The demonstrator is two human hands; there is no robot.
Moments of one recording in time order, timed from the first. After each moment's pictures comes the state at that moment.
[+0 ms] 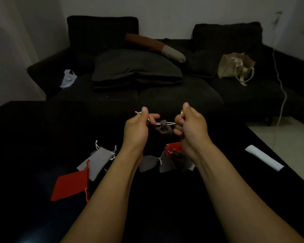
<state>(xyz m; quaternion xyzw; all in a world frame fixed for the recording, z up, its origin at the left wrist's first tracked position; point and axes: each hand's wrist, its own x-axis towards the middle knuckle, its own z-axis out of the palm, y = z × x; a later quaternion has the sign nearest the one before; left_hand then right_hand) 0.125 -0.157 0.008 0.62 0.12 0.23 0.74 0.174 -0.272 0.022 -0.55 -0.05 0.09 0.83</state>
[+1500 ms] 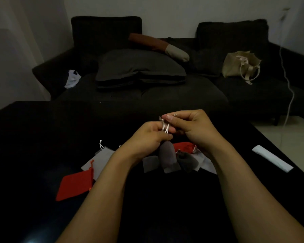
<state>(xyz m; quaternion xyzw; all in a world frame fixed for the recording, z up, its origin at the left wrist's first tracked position) 0.117 -0.151 0.008 0.75 0.01 0.02 0.66 0.178 -0.290 0.022 -0.68 -0.26 0.12 0.67</state>
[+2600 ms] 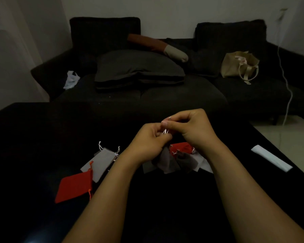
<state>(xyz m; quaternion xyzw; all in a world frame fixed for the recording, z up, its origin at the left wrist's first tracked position) 0.115 -0.150 0.003 0.81 0.03 0.03 0.58 0.175 -0.292 0.024 -0.72 -0.26 0.07 0.64</state>
